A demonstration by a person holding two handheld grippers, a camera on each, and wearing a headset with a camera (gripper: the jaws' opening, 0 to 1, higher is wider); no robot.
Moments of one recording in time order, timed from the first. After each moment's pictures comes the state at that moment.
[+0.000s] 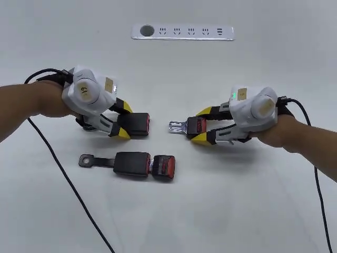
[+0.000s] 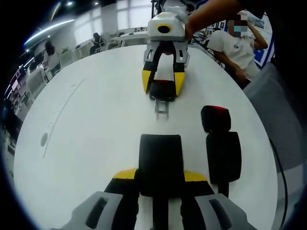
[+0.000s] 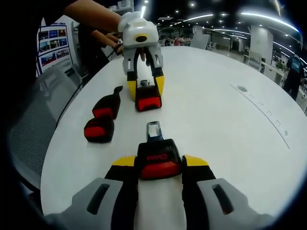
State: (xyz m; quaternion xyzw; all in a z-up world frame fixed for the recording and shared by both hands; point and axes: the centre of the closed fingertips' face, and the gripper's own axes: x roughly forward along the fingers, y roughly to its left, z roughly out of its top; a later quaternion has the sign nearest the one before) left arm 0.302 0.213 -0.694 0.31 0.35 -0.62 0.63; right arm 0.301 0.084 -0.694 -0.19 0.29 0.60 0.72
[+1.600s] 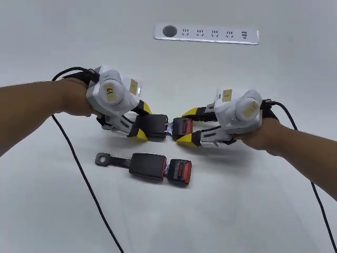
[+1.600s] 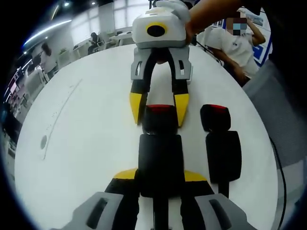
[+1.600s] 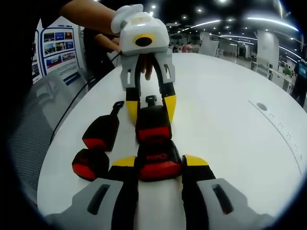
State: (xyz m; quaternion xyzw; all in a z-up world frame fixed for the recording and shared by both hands) left arm 0.301 0.213 -0.698 0.33 0.35 -0.62 0.62; right arm 0.305 0.160 -0.697 -0.17 0.26 0.64 0.71
